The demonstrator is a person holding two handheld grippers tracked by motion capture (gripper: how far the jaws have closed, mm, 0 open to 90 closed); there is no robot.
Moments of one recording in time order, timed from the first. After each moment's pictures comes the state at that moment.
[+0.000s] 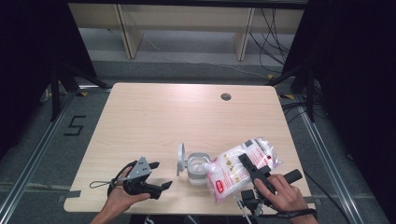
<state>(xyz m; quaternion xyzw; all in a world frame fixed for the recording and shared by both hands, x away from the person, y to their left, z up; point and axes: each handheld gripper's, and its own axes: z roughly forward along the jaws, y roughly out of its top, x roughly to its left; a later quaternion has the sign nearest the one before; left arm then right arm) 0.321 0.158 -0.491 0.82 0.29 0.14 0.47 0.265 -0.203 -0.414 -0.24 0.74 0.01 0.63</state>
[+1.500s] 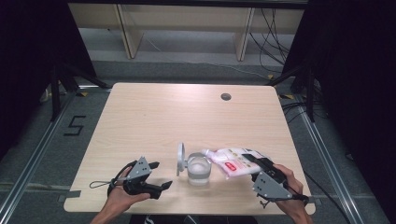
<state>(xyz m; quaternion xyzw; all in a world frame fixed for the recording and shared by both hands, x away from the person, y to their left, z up) 0.321 0.158 -0.491 0.82 0.29 0.14 0.47 0.303 -0.251 -0.431 0.00 0.81 0.36 0.46</state>
